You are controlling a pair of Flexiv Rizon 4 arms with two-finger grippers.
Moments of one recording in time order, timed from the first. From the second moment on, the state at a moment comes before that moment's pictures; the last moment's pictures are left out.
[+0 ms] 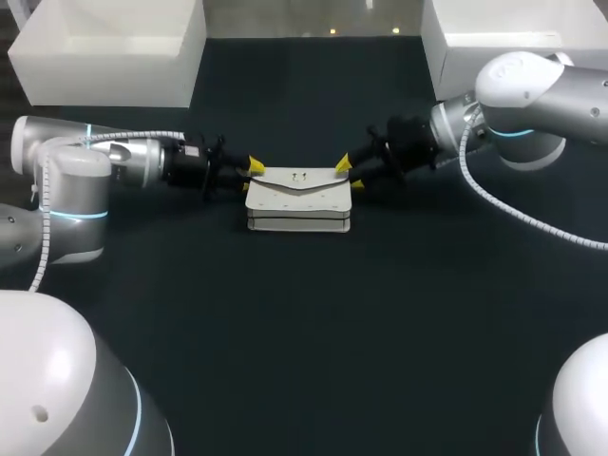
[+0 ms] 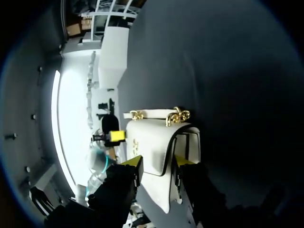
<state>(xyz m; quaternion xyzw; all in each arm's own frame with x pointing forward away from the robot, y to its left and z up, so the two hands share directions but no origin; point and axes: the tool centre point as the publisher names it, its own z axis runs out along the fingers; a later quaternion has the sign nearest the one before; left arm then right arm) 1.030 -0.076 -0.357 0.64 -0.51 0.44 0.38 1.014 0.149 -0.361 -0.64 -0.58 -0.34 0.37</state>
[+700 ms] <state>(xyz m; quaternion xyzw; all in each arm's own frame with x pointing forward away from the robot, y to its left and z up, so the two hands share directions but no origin) 1.031 -0.075 -0.362 0.64 -0.51 0.43 0.38 1.010 0.151 -0.368 -0.64 -0.58 -0.34 0.38</state>
